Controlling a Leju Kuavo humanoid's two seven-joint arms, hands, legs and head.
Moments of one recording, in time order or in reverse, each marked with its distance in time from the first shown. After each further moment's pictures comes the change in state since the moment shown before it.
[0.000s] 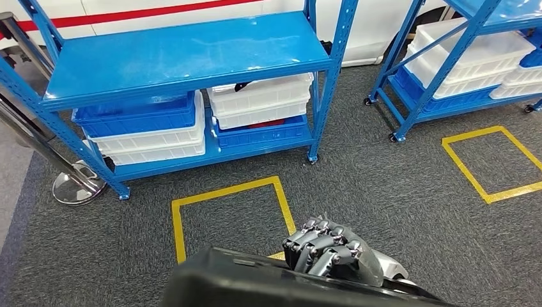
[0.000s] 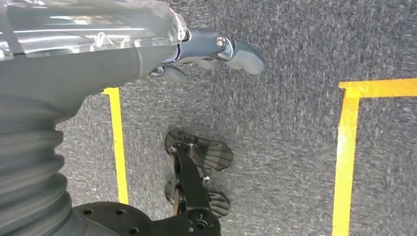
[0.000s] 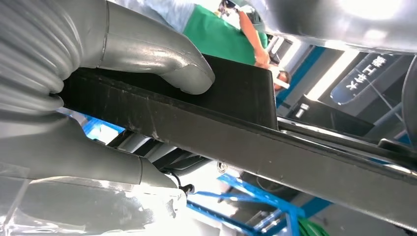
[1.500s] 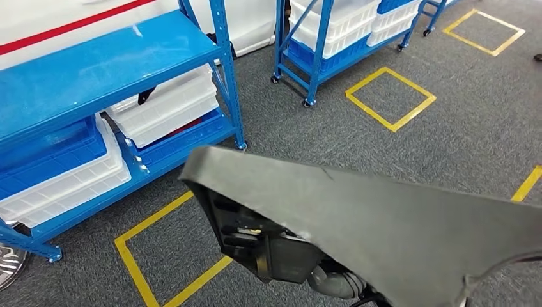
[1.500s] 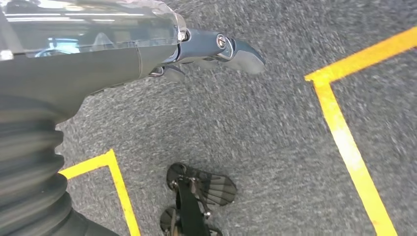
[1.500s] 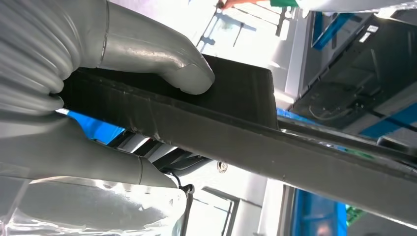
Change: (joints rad) left arm 0.013 0.022 0.016 -0.010 -0.007 0.096 -0.008; right arm 0.003 0.029 -0.088 0.127 -0.021 0.111 0.007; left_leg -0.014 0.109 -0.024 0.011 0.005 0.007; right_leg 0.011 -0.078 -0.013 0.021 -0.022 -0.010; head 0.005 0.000
